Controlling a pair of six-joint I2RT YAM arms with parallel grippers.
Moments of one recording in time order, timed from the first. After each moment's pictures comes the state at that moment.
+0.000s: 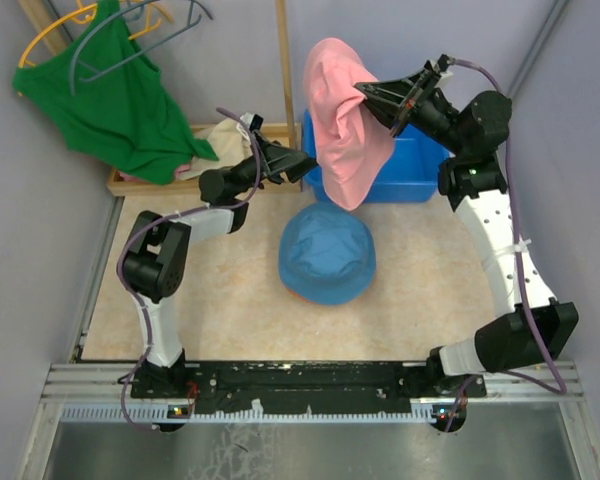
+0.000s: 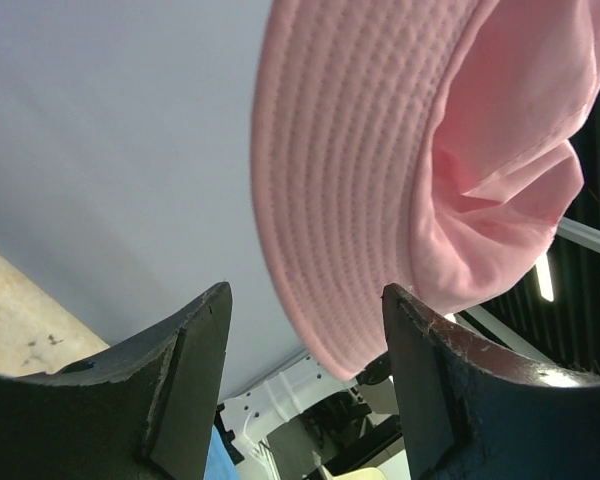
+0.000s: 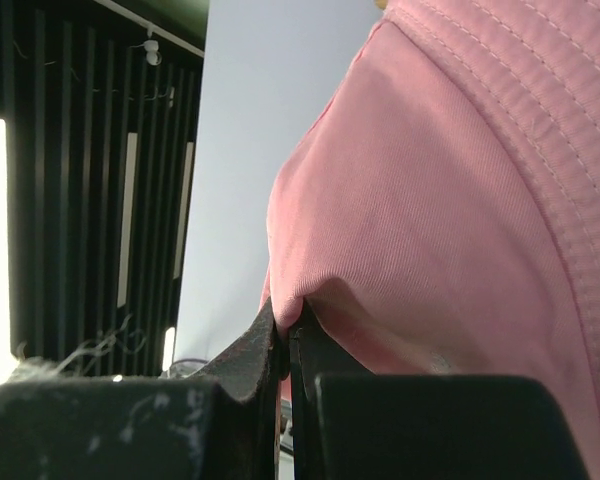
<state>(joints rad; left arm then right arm) -0.42 1.98 1.23 1.55 0.76 -1.79 0.18 1.40 1.52 0.30 -0.78 1.82</state>
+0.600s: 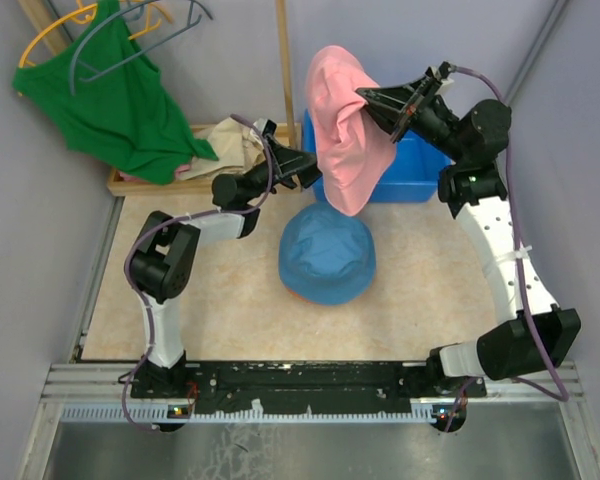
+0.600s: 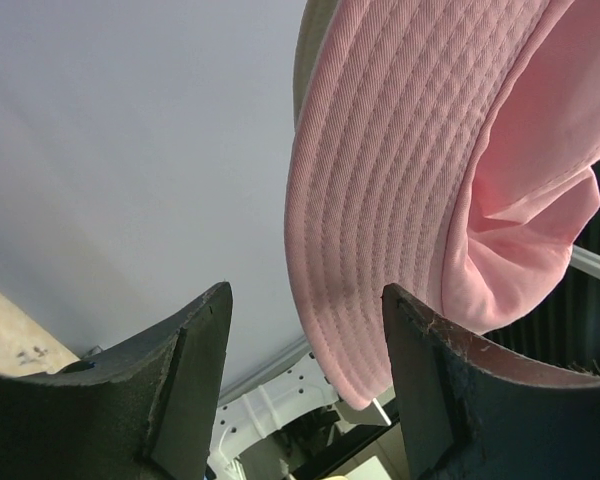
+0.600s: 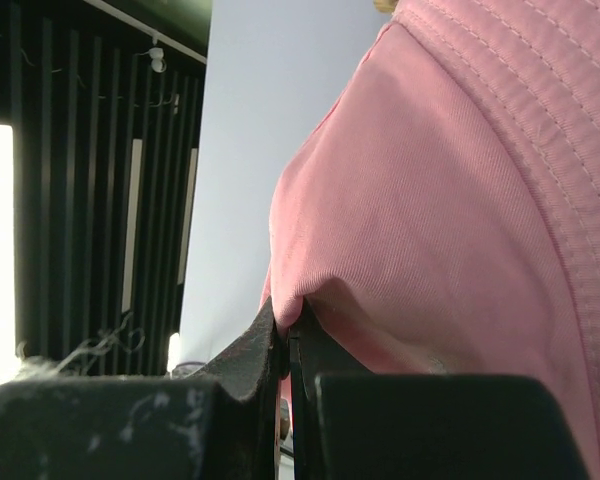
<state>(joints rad) -0.49 2.00 1.23 1.55 0.69 -1.83 0.19 1.36 1.46 0.33 -0.76 1.83</state>
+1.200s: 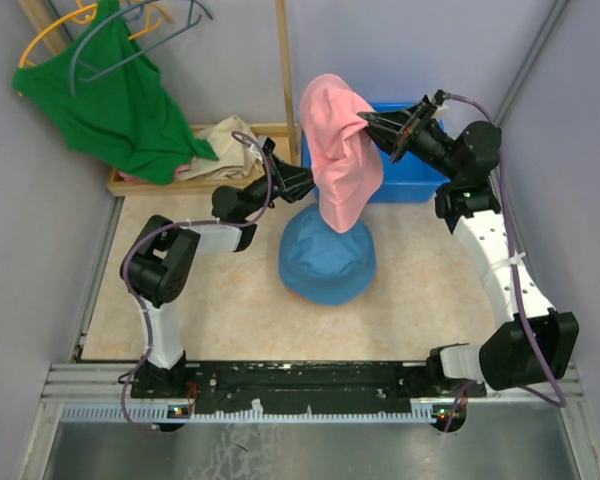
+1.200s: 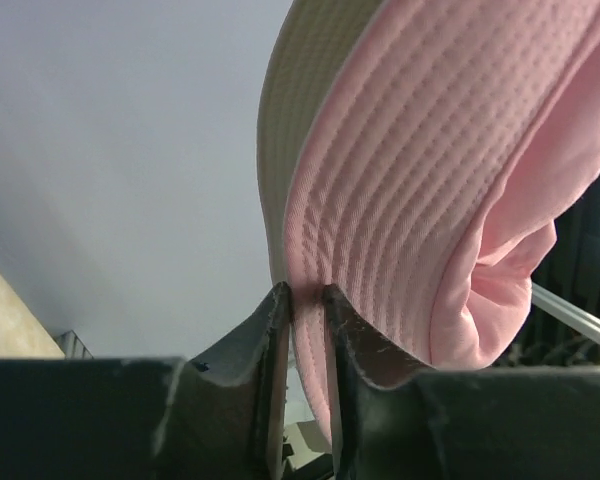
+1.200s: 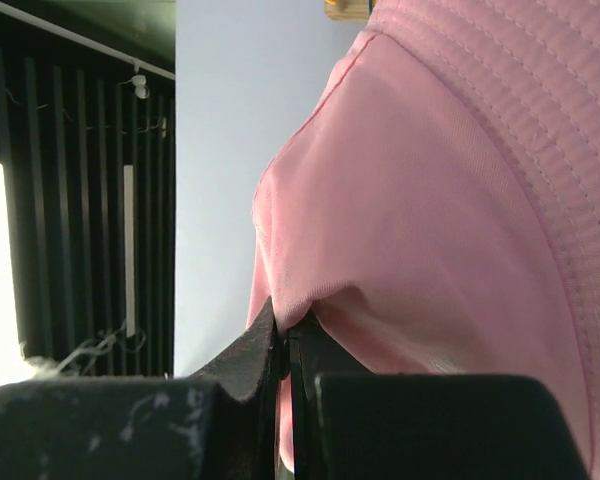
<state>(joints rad) -0.51 1.96 1.08 1.55 0.63 -1.87 0.17 1.31 1.27 0.39 -0.76 1.85</state>
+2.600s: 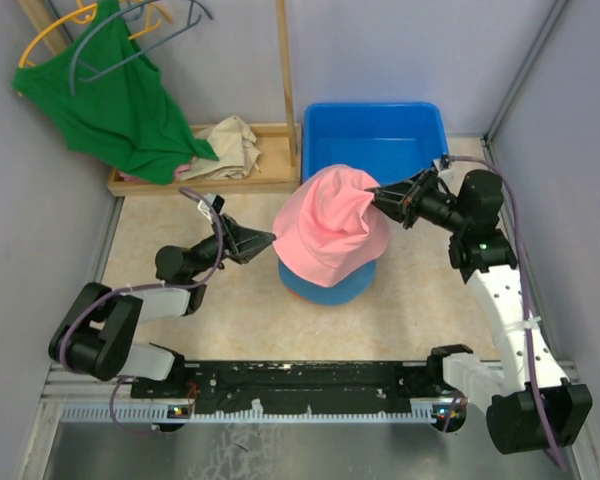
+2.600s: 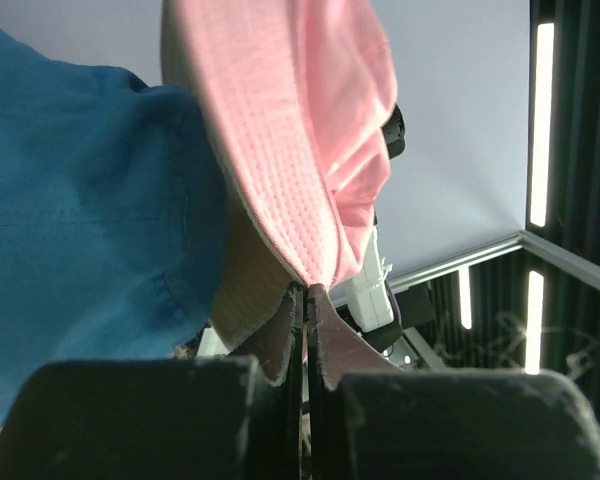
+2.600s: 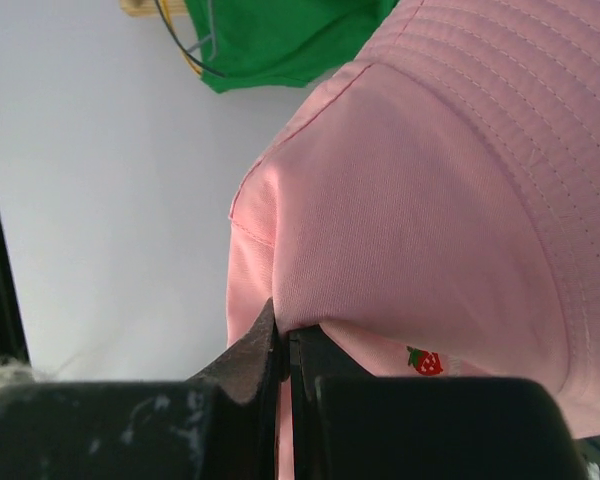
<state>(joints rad) -0.38 1.42 0.37 1.54 0.73 -1.77 0.10 0.98 0.96 -0.09 -0.80 1.47</state>
